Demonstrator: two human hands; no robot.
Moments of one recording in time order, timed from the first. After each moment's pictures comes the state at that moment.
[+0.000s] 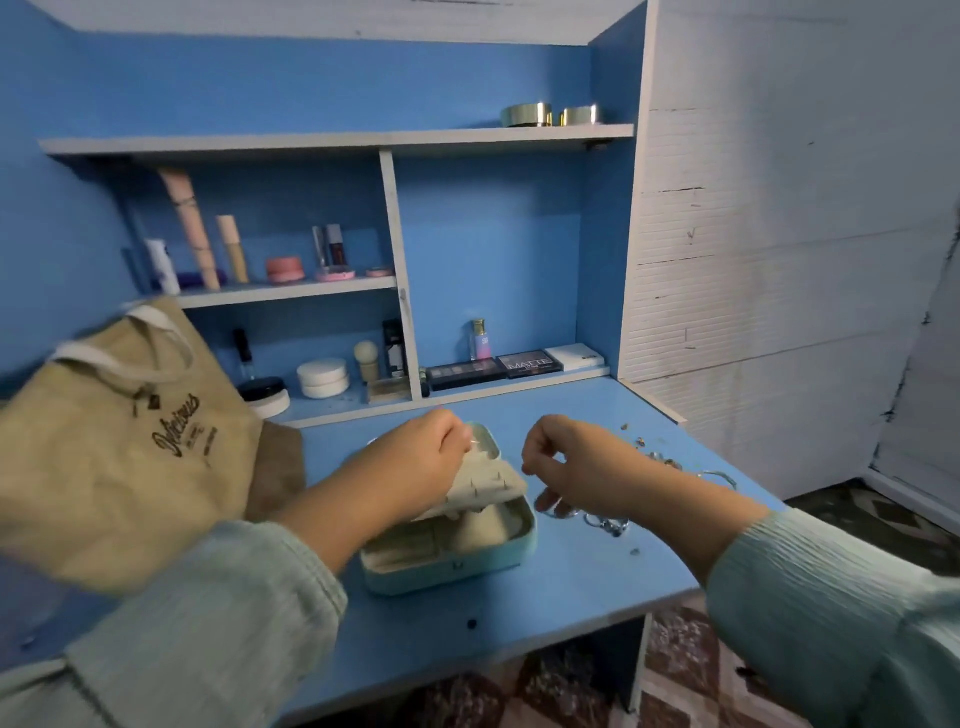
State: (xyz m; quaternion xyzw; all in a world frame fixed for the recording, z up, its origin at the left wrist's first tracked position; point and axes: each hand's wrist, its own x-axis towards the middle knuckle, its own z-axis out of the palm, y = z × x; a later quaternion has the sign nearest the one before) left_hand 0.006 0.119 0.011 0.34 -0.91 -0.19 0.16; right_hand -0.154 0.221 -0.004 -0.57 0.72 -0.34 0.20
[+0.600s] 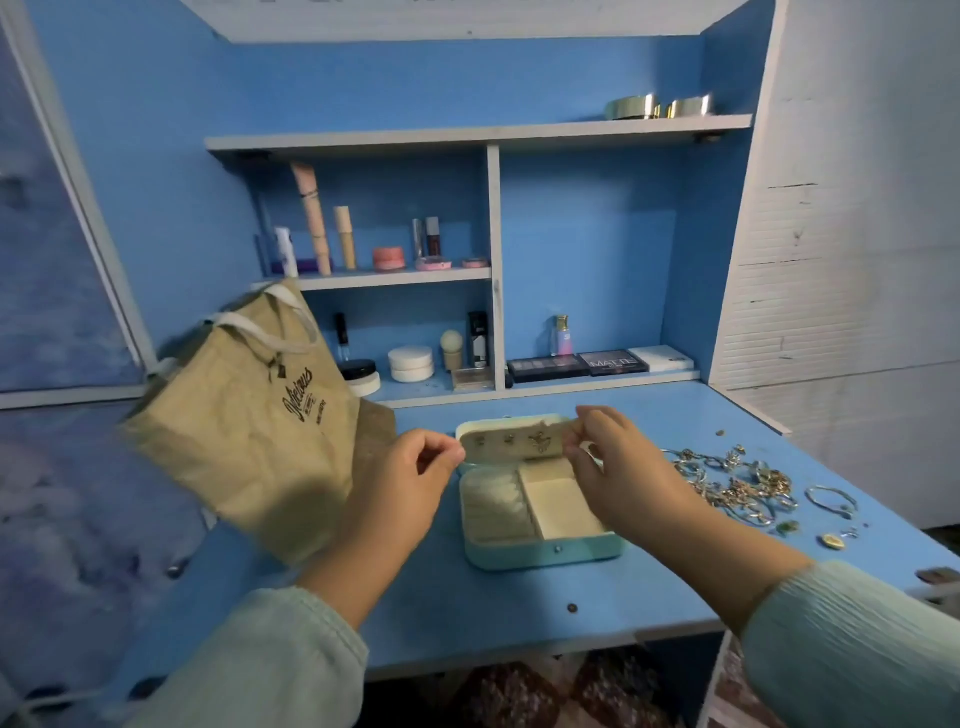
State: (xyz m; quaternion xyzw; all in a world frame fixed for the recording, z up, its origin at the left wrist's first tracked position) left_hand 0.085 0.105 -0.030 0.42 -0.77 -0.24 0.41; right_hand -0.100 0.192 -0.025 -0.61 0.70 -0.37 0.02
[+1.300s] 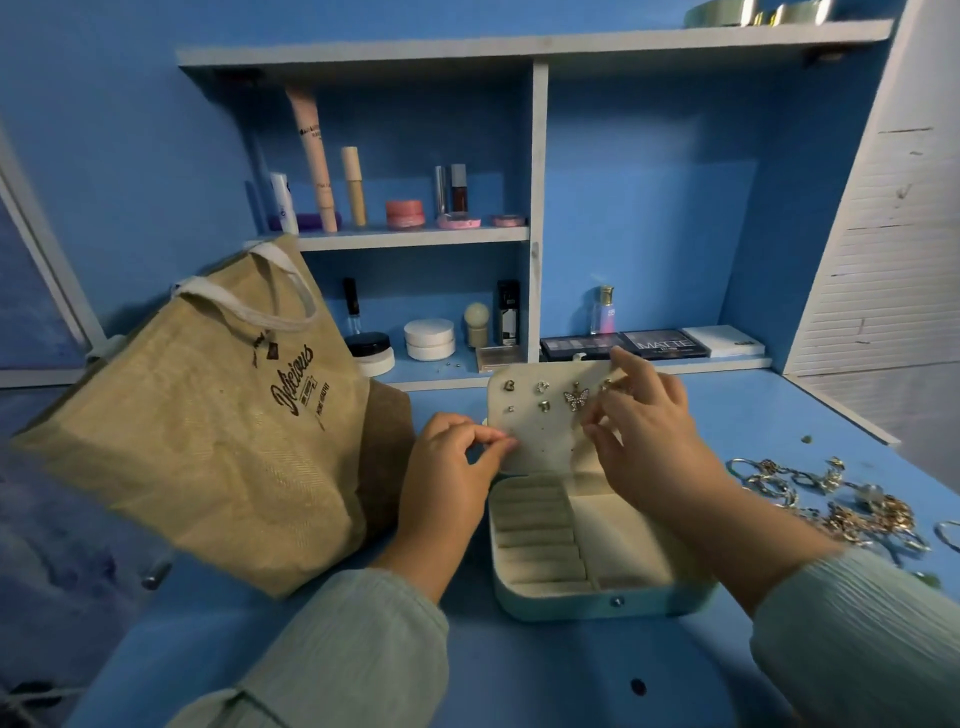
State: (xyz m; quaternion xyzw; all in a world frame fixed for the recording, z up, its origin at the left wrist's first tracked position) left_hand 0.040 0.031 -0.077 0.41 -0.78 -0.14 0.46; right_hand -0.122 0.111 -0.040 -0.62 0.73 -0.27 -0.10
